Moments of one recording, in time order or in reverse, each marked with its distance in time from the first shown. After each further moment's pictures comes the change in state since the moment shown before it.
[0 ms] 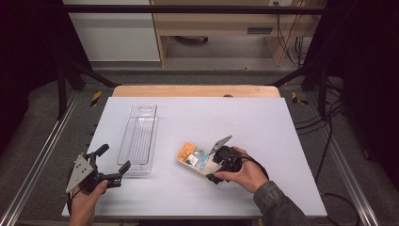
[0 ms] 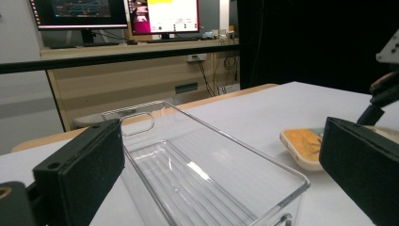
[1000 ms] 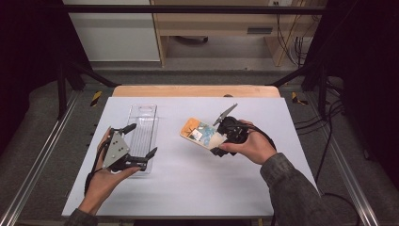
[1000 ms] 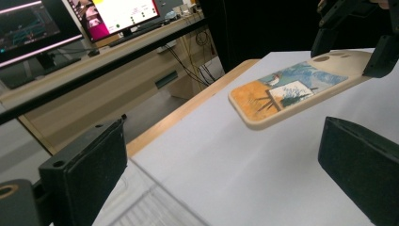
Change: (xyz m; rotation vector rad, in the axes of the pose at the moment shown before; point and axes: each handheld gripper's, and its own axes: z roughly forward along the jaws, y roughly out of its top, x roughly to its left) left arm -0.036 0.075 0.078 0.126 -0.127 0.301; right arm -0.040 0.055 -0.061 0.014 -0.050 -0.001
